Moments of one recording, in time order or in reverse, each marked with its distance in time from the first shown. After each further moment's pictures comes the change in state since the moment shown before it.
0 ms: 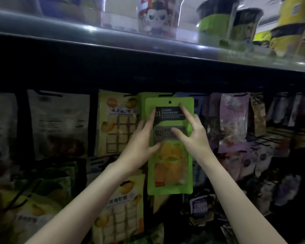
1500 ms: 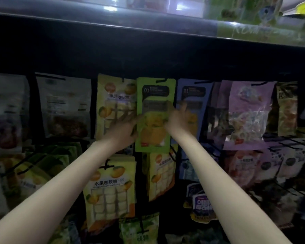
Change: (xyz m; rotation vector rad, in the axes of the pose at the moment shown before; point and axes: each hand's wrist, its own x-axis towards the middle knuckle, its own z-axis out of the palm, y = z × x) left_hand 0.027 -0.054 0.018 0.645 -0.116 -0.224; right_hand 0.061 0.059 0.021 -0.431 -0.240 0.146
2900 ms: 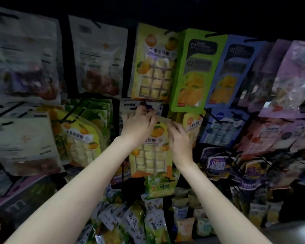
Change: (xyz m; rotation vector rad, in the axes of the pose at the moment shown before) left_hand -0.108 -0.045 0.035 -0.170 -0.063 -0.238; right_hand -0.148 -0.022 0.143 0.037 0.089 -0.199
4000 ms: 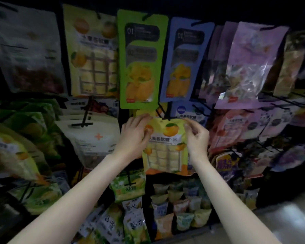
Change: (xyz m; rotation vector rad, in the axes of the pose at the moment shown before) left_hand 0.022 0.107 0.104 -0.186 0.162 0.291; right_hand 0.010 0.154 -0.101 0.574 0.275 0.493
